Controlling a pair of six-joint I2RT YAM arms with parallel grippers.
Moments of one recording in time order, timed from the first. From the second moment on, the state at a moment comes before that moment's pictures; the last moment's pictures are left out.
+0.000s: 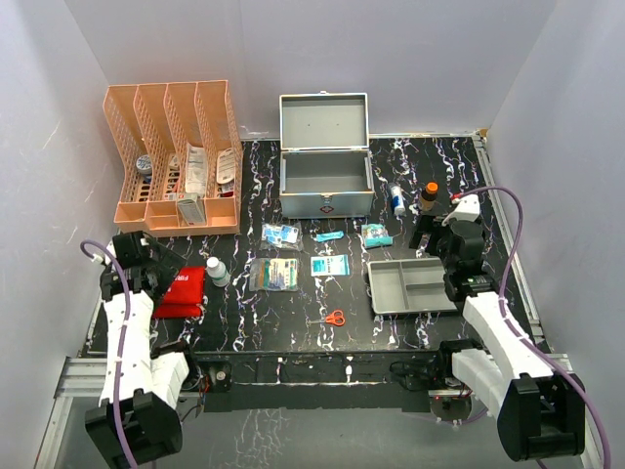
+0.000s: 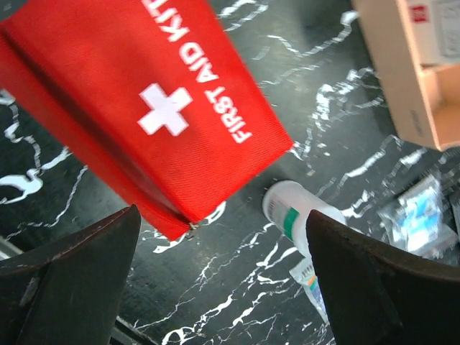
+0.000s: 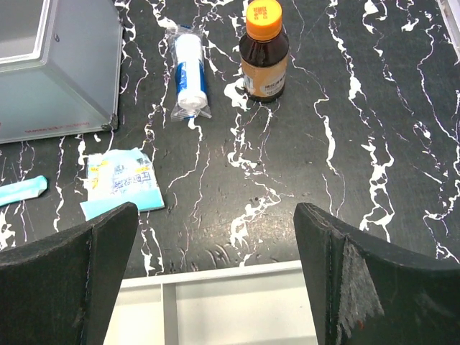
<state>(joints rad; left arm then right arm) 0.27 0.82 0.70 -0.85 -0.07 -0.73 0.07 0.89 0.44 0.10 0.10 0.16</state>
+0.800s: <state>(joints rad) 0.32 1.07 0.69 -0.94 -0.27 -0.99 0.09 1.10 0.70 0.02 0.06 0.13</state>
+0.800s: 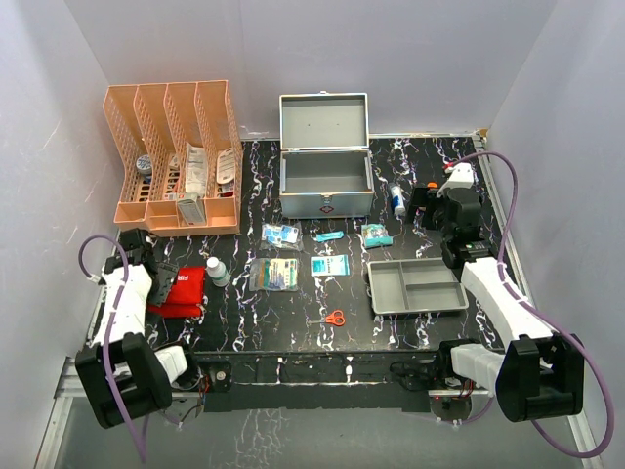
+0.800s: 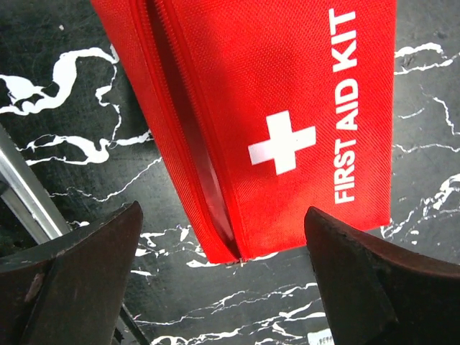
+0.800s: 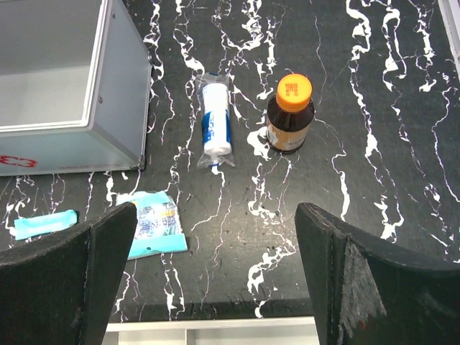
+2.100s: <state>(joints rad) 0.32 1.29 0.64 -0.78 -0.30 -0.97 0.09 1.09 0.78 -0.05 0.13 0.15</state>
